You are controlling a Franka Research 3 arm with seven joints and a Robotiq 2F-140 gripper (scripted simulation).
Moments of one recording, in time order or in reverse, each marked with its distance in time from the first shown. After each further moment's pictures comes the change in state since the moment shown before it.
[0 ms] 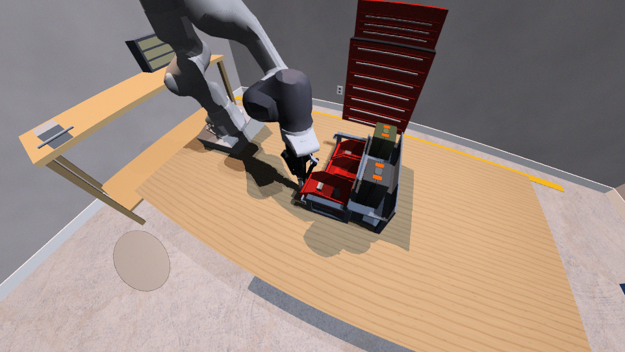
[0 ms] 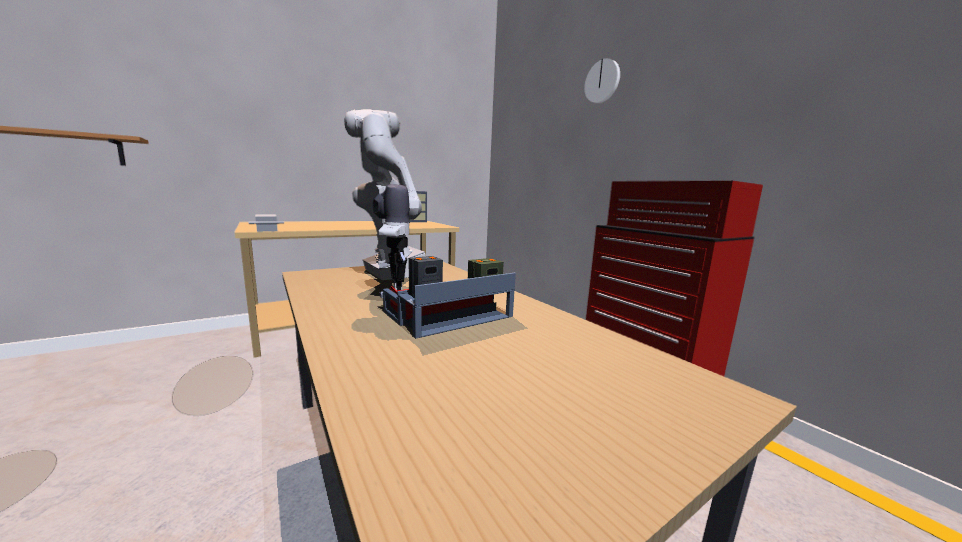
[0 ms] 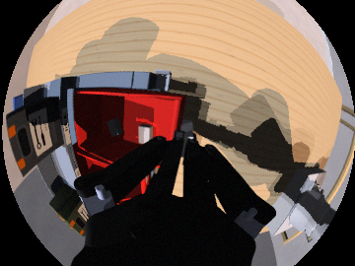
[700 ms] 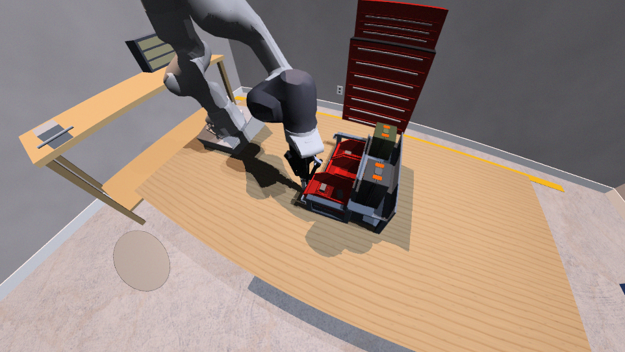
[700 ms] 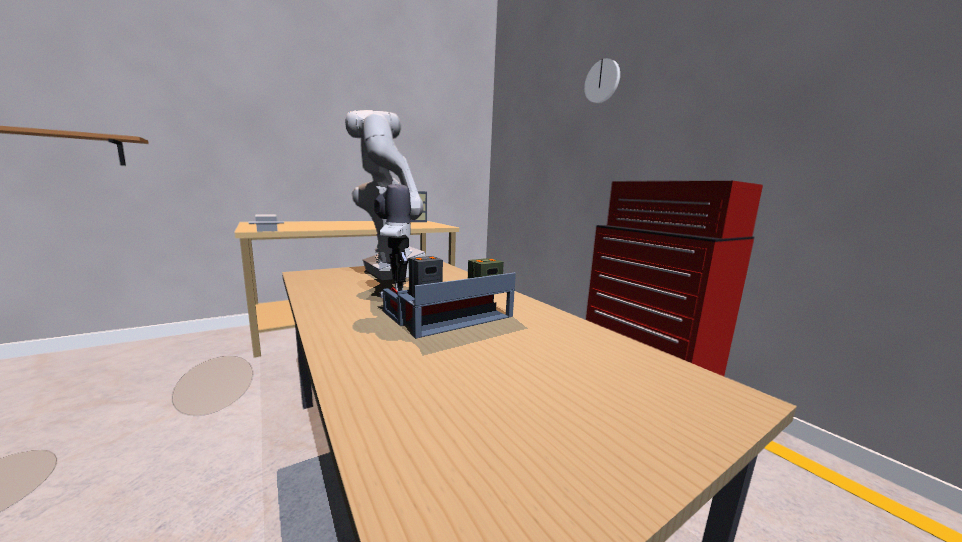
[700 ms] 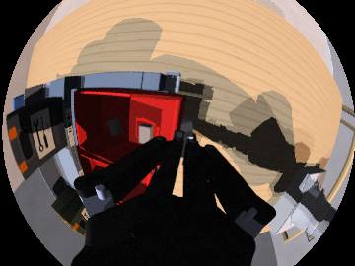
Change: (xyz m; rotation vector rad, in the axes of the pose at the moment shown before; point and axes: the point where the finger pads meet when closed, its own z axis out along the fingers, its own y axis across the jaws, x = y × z) arm 0.000 -0.012 0.000 0.001 0.000 0.001
